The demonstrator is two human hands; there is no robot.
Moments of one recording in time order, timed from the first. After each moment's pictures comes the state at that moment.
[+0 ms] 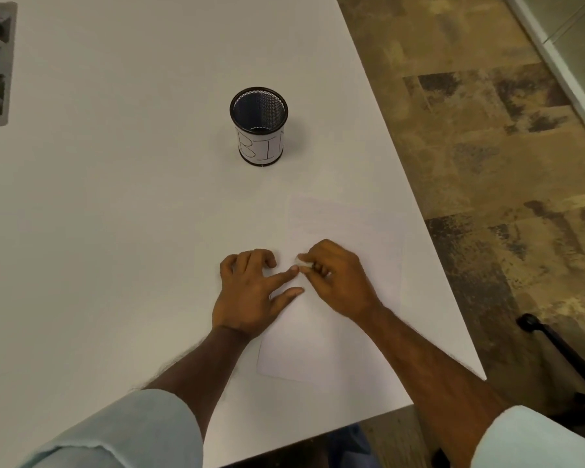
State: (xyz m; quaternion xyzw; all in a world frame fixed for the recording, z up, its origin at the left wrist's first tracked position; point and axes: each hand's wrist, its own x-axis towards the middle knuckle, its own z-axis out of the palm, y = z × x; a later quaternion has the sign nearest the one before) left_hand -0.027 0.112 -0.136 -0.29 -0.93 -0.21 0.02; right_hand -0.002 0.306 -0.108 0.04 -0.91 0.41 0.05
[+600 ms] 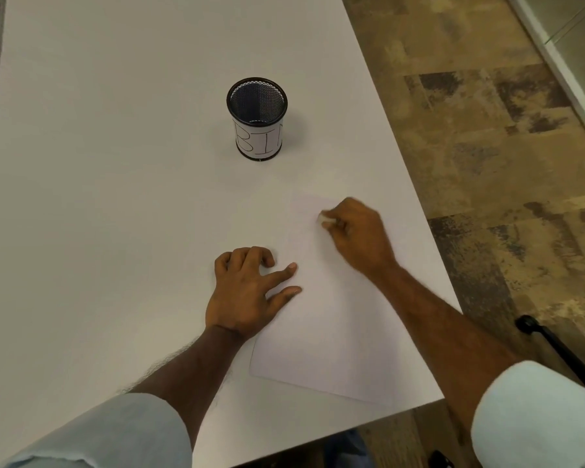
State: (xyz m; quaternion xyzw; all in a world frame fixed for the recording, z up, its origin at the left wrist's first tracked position) left_hand -0.028 0.112 -0.133 -0.29 -0.94 -0.20 0.00; right_hand -0.051 0.346 -0.105 0.01 -0.94 0.32 0.12
